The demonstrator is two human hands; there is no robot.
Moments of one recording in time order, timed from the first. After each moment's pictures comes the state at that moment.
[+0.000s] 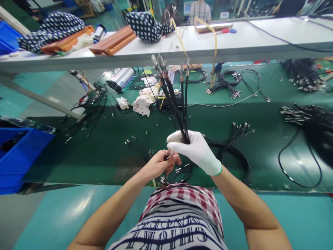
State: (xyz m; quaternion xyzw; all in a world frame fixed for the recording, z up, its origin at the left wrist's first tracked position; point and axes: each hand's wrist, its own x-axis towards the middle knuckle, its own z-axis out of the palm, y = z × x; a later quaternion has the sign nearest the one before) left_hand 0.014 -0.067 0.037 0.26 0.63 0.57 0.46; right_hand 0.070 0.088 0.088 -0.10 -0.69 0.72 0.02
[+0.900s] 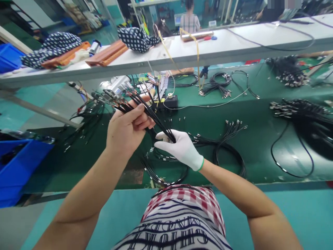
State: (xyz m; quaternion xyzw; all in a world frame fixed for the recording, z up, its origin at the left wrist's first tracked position) left_hand -0.015 -0.031 0.152 0.20 0.51 0.81 0.21; right_hand 0.079 0.082 0.079 -0.07 -0.71 0.69 0.09
